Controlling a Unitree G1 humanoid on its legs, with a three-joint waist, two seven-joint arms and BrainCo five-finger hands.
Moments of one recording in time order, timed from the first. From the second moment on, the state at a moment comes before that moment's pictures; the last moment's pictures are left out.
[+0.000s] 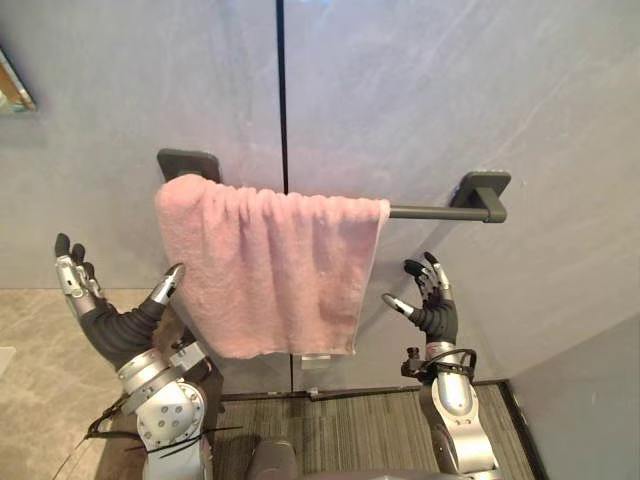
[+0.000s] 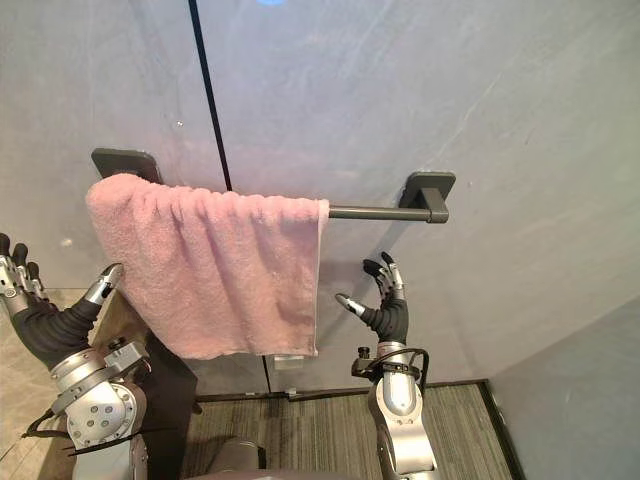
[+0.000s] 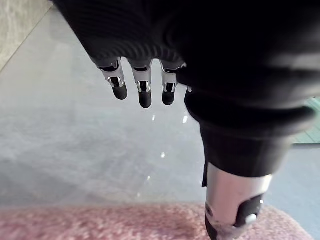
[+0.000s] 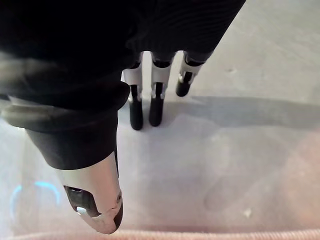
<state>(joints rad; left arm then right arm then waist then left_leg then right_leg) 0.36 -0.08 0.19 -0.54 0.18 -0.19 0.46 0.20 0.07 0.18 -0.10 0.03 -0.22 -0.16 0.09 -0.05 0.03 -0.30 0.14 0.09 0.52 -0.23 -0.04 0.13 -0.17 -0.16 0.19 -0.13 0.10</state>
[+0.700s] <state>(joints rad) 0.40 -0.08 0.17 -0.42 0.10 -0.11 0.23 0.33 0.06 0.20 -0.07 0.04 -0.17 -0.04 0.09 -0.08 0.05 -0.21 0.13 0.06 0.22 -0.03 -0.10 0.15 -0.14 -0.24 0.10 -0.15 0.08</state>
